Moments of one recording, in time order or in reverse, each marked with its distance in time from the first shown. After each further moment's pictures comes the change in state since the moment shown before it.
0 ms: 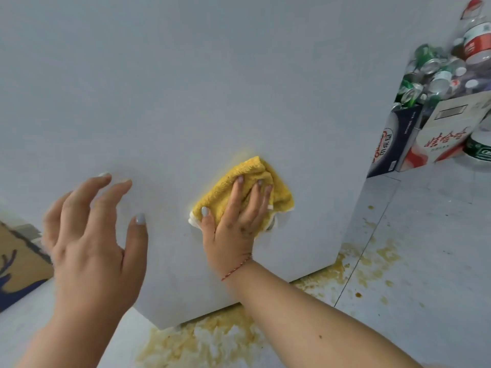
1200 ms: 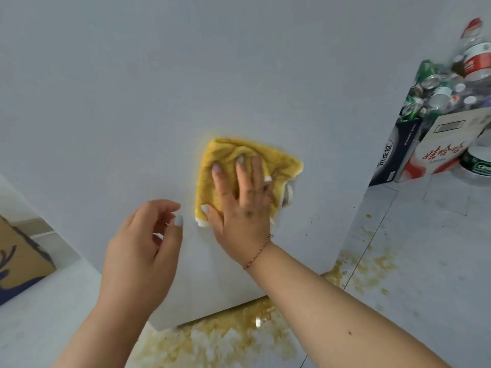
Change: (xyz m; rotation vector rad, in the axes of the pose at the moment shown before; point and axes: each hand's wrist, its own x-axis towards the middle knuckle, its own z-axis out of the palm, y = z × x) left_hand -0.003 0.033 0.000 -0.286 -0.264 -0.280; right_hand 0.046 0.001 -0.024 -0.223 -0.030 -0.485
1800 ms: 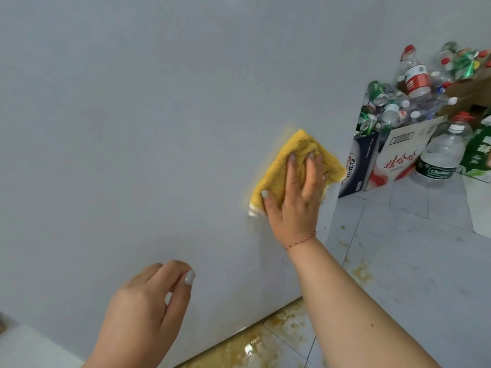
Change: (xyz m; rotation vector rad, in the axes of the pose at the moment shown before) left_hand 0.009 -0.002 0.032 0.099 -0.226 0.372; right_hand 0.030 0.140 -0.034 -0.103 0.157 0.250
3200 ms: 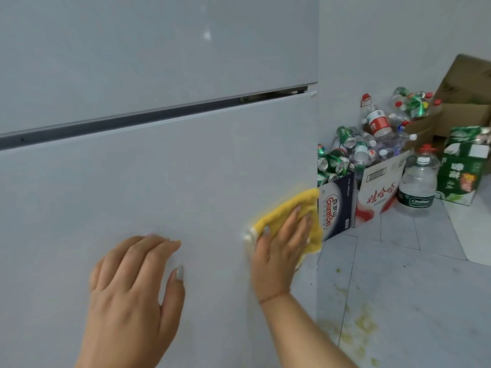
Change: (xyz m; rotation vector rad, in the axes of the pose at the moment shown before) left_hand 0.109 0.063 -0.026 0.334 0.434 0.342; right_hand 0.038 -0.026 -0.006 0.127 0.010 0.619
